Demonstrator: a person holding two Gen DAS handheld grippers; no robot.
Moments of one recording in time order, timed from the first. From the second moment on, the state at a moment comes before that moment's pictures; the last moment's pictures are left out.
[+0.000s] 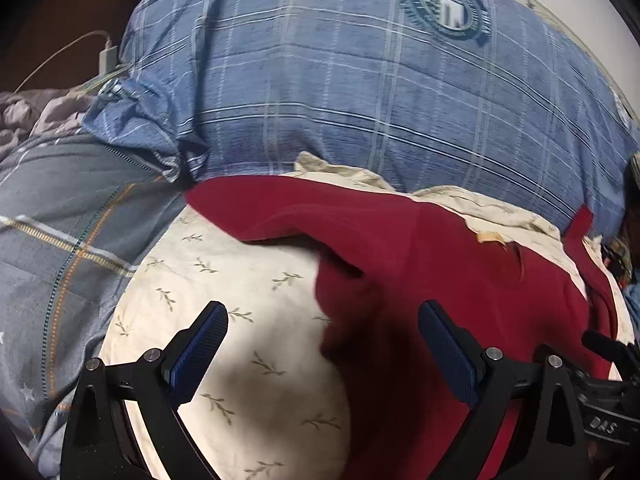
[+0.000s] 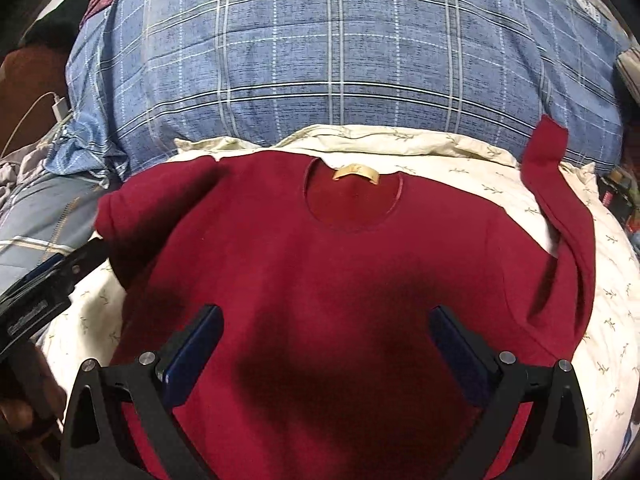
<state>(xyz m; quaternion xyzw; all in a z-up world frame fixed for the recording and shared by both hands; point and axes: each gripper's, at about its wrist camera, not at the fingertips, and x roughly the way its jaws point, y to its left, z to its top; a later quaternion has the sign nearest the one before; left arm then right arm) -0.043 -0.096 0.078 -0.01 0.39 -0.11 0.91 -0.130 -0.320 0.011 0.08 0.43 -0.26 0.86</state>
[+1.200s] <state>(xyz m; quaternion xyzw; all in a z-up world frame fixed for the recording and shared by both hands) -0.017 -0.039 0.098 -0.11 0.40 -0.12 0.90 -0.128 -0.332 0.008 0.11 0.43 -0.24 0.86</state>
